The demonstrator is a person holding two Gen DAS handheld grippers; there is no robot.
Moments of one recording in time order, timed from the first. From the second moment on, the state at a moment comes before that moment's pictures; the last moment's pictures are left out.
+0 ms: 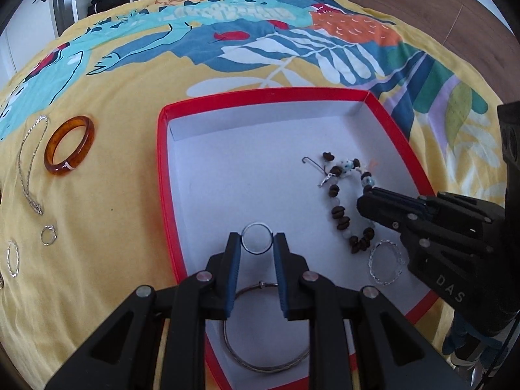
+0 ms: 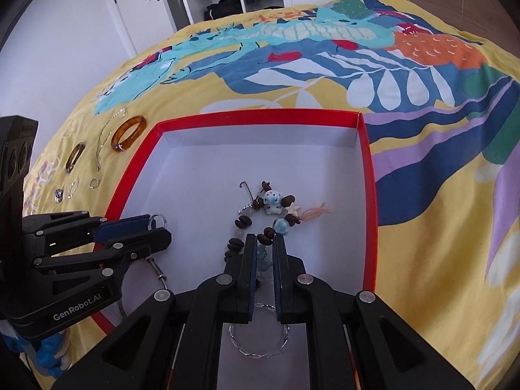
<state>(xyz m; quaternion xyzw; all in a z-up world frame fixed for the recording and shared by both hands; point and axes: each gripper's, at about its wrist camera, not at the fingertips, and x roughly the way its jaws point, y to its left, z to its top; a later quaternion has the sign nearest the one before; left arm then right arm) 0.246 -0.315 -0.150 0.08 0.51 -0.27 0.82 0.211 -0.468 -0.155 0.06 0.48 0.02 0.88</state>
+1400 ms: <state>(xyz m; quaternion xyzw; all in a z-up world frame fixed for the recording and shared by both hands) 0.105 -0.156 0.074 0.05 0.37 -0.21 0.90 0.046 -0.349 0.081 0.02 0.30 0.03 0.95</state>
